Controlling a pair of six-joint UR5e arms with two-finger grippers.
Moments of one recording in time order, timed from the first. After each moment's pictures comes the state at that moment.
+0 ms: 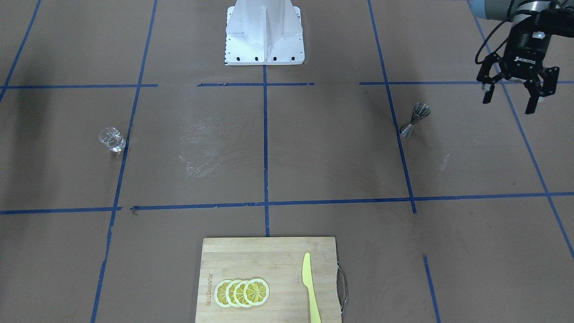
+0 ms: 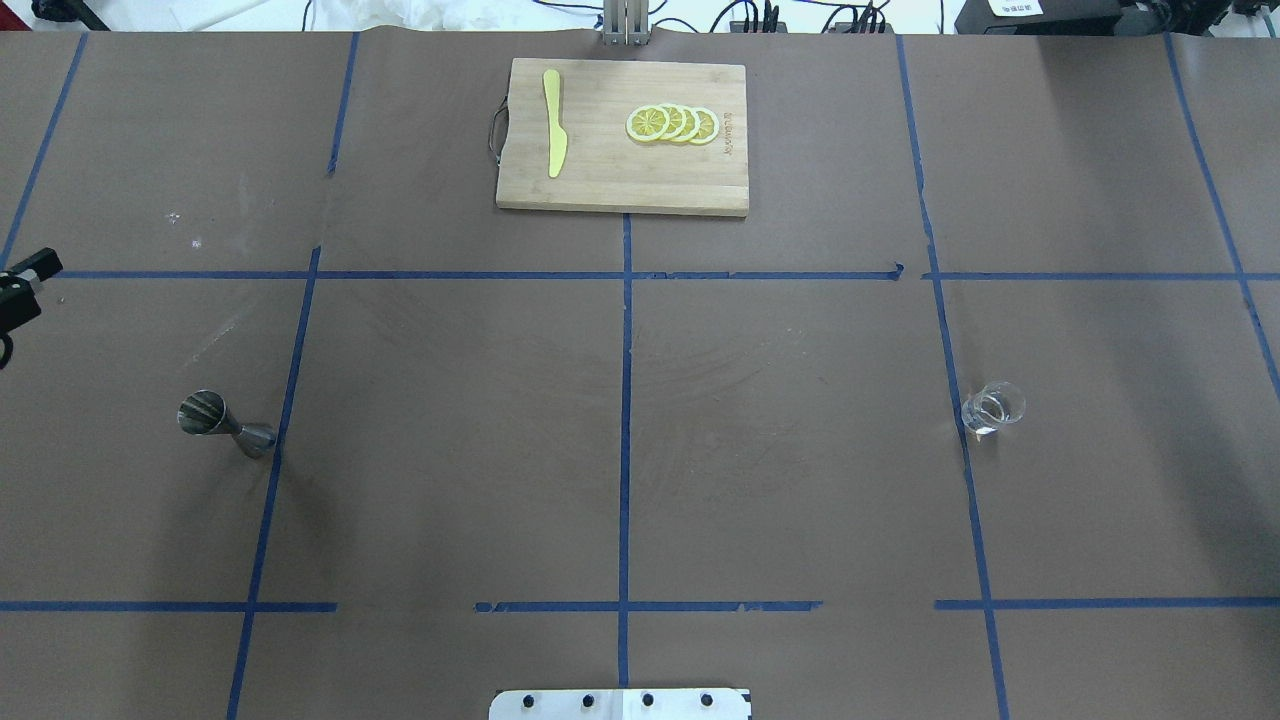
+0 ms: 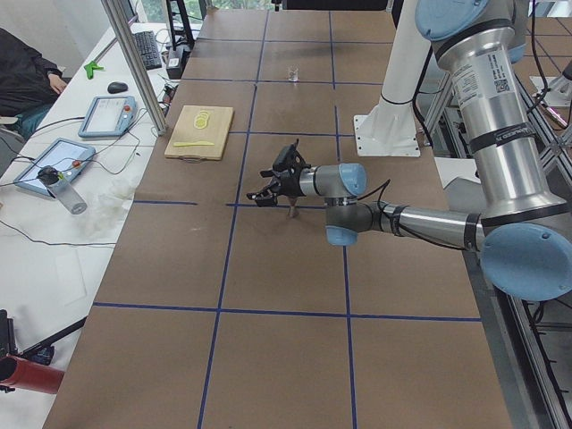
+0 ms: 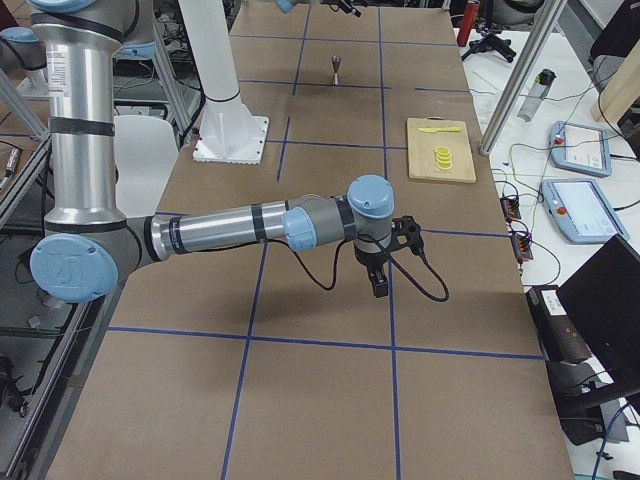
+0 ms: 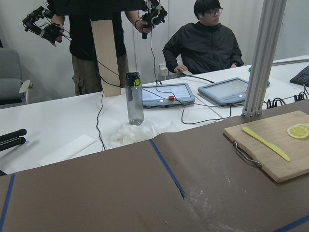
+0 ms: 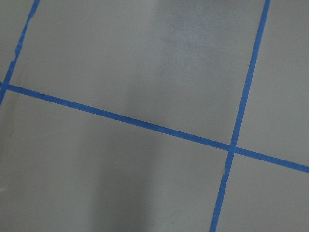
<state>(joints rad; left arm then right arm) -0.65 -1.22 -1.91 -3.05 -1.16 -0.74 1.45 -1.60 1.79 -1.45 2.34 0.04</state>
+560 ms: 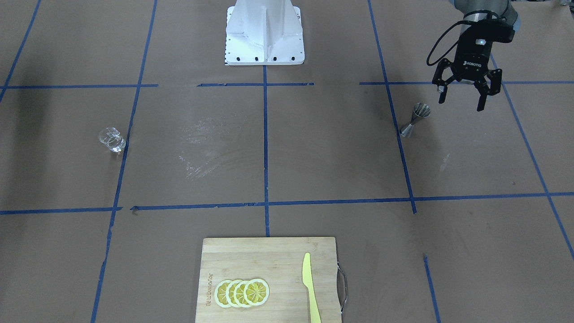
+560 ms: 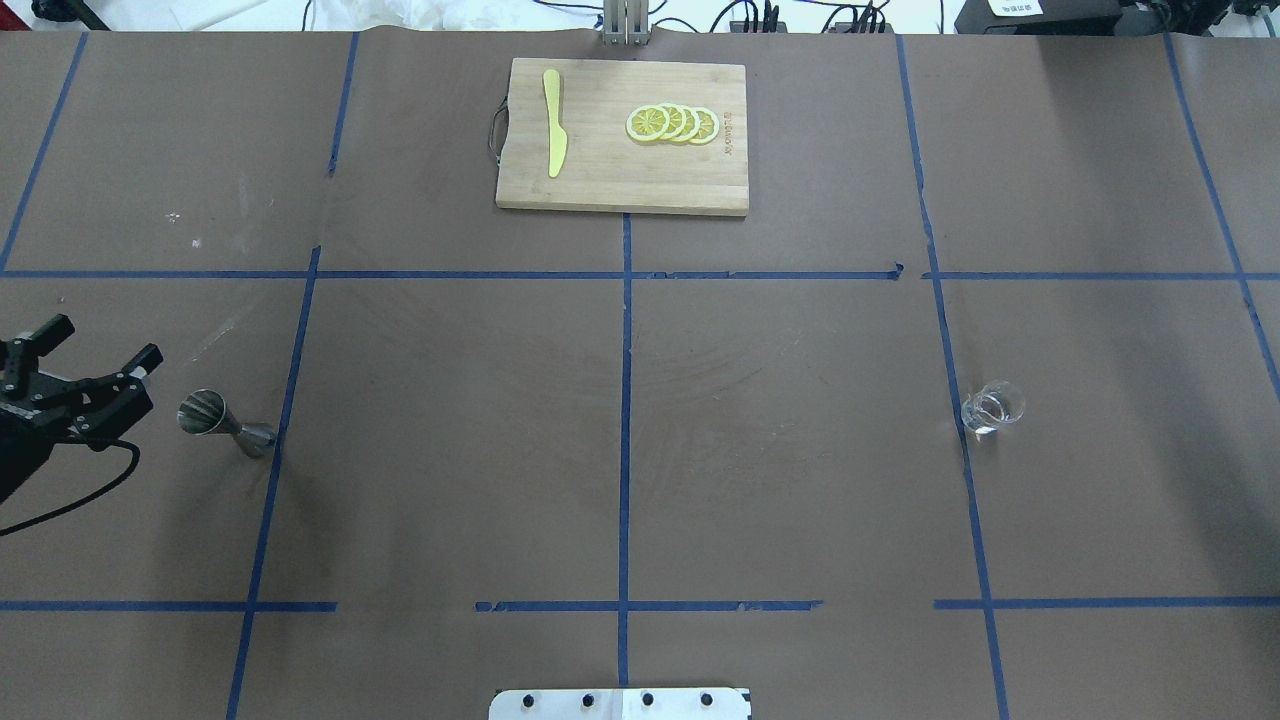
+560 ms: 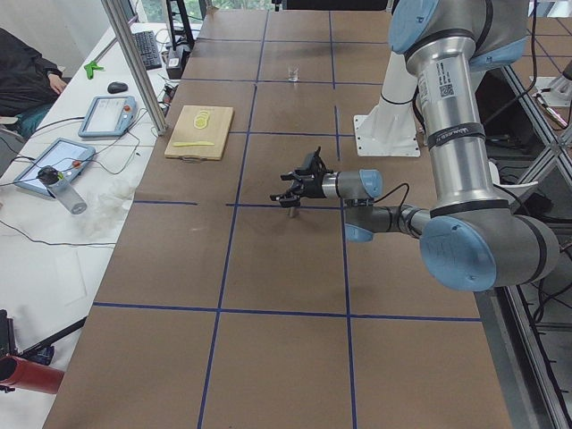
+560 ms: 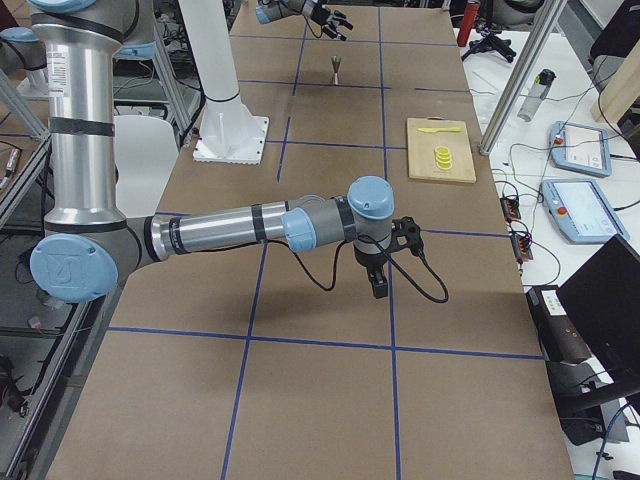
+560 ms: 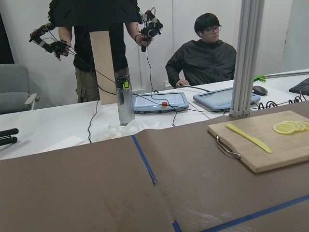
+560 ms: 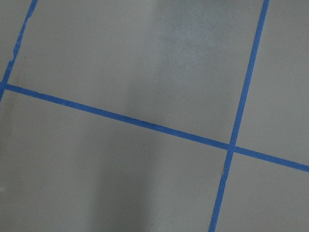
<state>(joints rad) -0.29 -1.24 -1.85 -3.06 -0.76 -0.80 1.45 -1.60 1.79 -1.45 2.34 0.04</state>
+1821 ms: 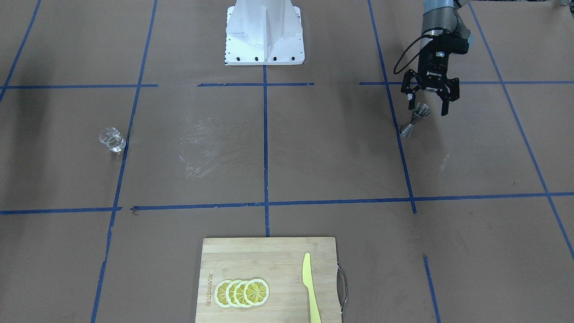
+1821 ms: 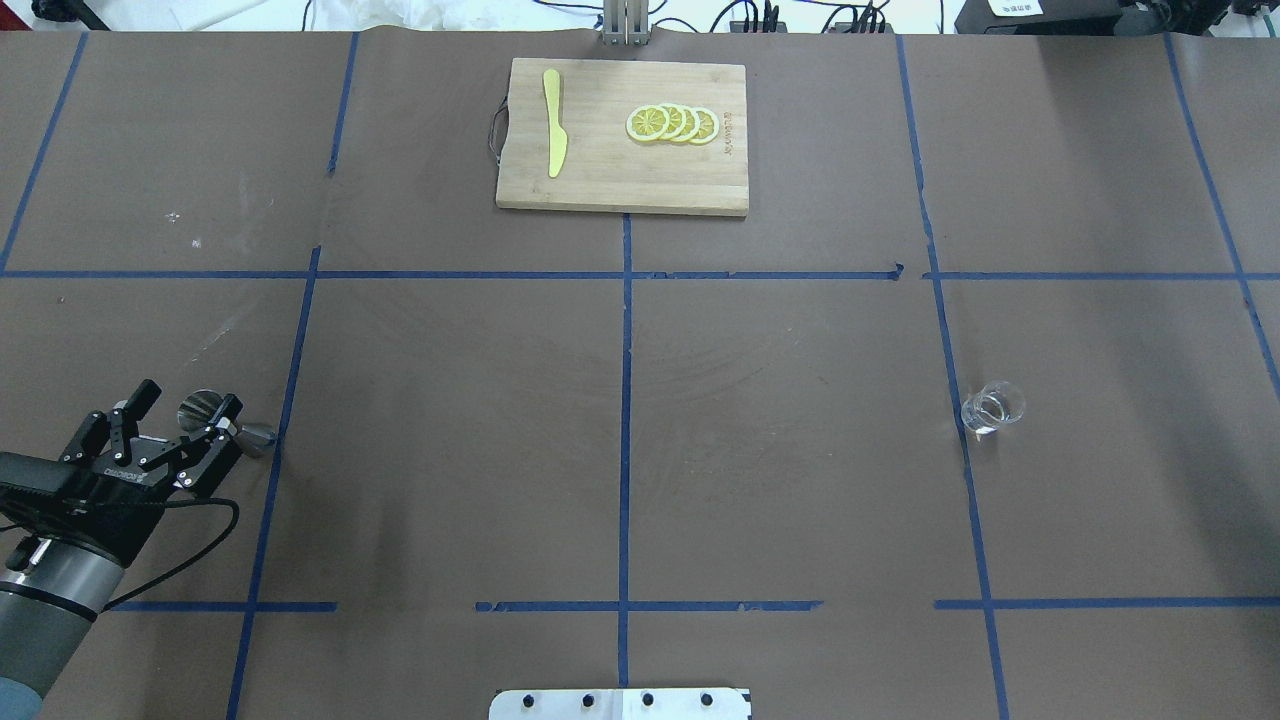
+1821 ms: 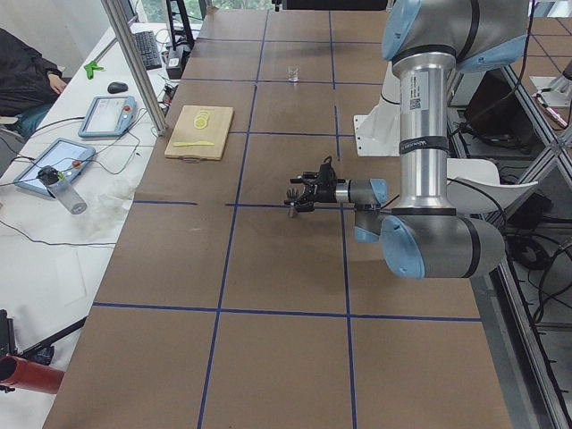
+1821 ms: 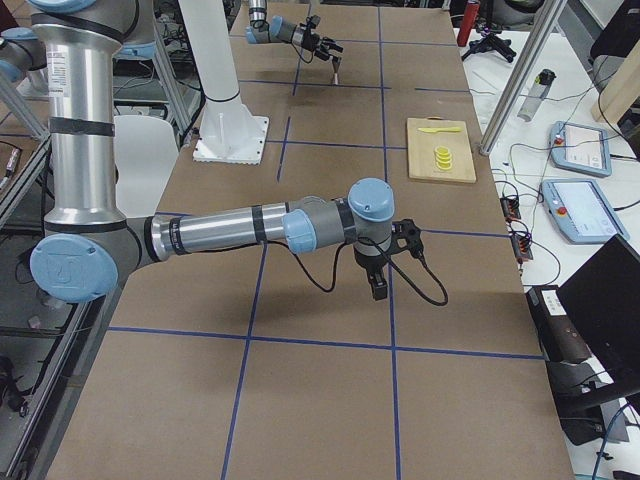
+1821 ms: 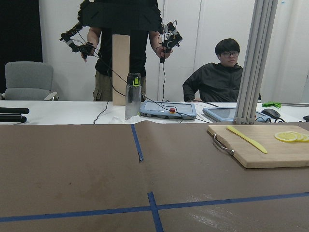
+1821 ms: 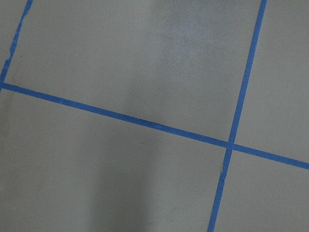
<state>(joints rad) -0.09 -1.41 -1.66 -3.08 -0.43 -0.95 1.46 -1.60 1.78 -1.45 2.34 0.04</state>
